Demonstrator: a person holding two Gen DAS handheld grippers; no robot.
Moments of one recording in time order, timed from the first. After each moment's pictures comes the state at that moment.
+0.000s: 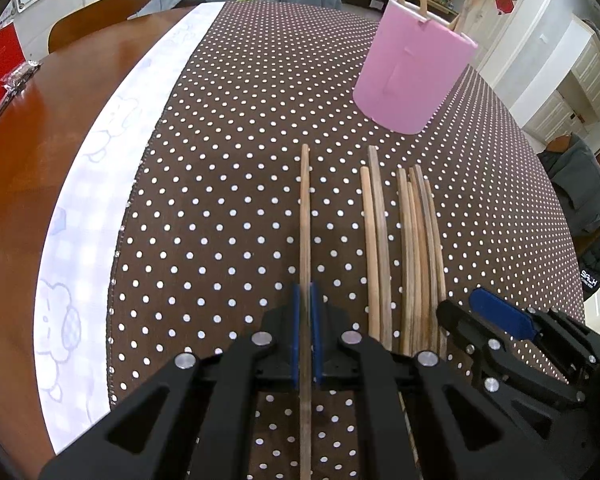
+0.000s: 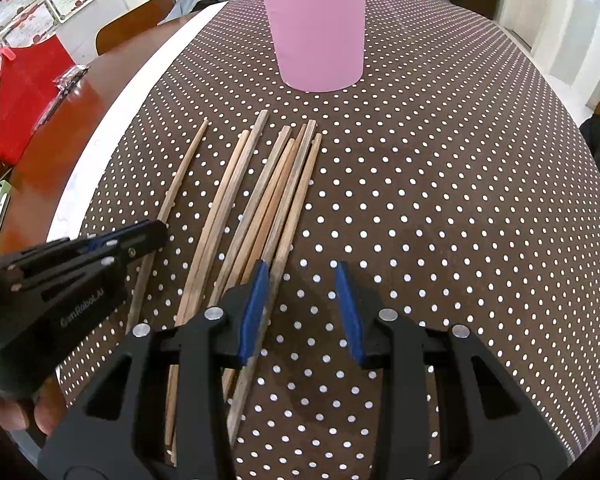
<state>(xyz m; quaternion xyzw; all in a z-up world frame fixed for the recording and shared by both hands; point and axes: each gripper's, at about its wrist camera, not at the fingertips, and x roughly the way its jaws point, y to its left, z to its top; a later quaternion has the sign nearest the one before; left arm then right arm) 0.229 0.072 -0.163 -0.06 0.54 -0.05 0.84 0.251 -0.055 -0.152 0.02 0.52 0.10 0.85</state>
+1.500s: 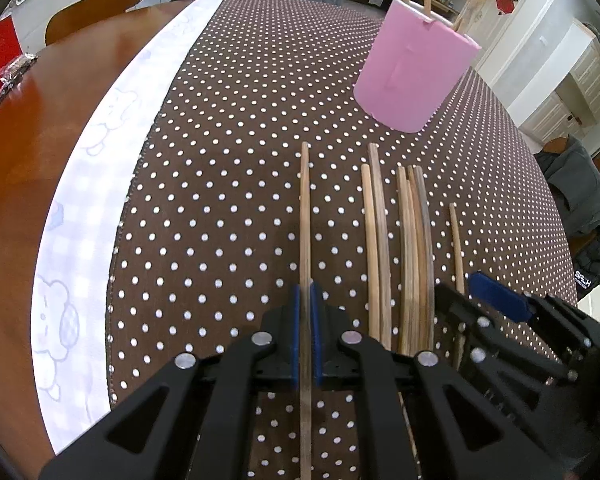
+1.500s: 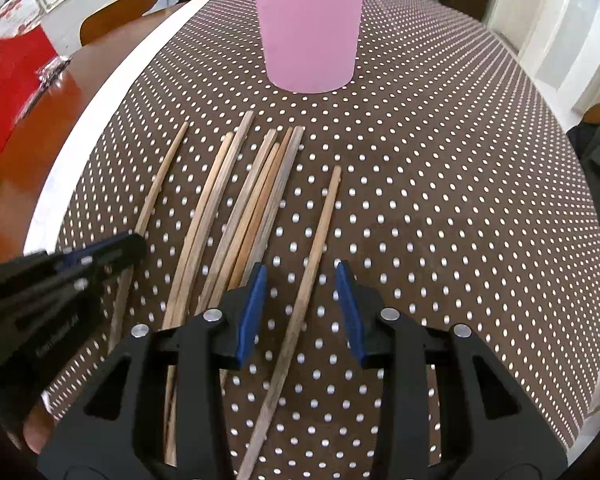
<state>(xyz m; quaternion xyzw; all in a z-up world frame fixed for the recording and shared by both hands) 0.233 0.076 -0.165 -0.07 0.55 -0.05 0.83 0.268 -0.044 -0.148 0.00 0.54 0.06 0.84</state>
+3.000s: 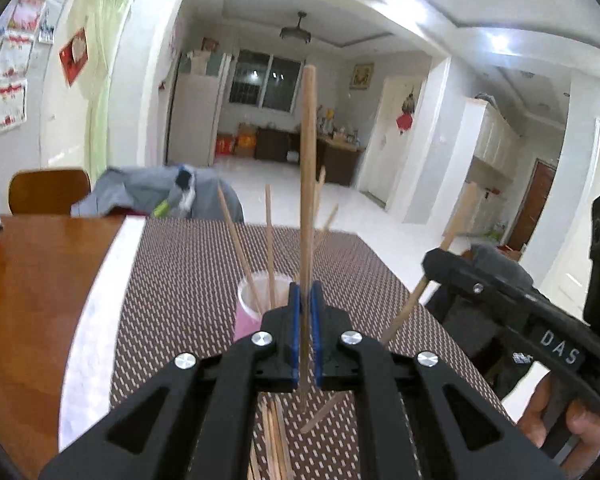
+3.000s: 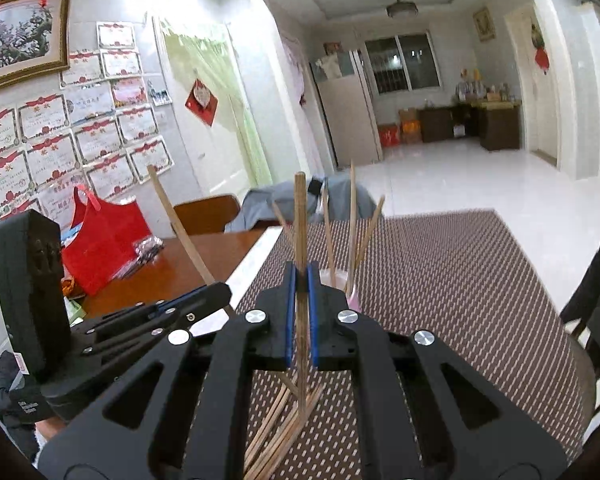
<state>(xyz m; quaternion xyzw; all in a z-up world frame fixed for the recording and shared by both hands) 0.235 0.021 0.008 -0.06 0.23 -0.16 0.96 0.246 -0.133 0.032 0.10 0.19 0.19 0.96</state>
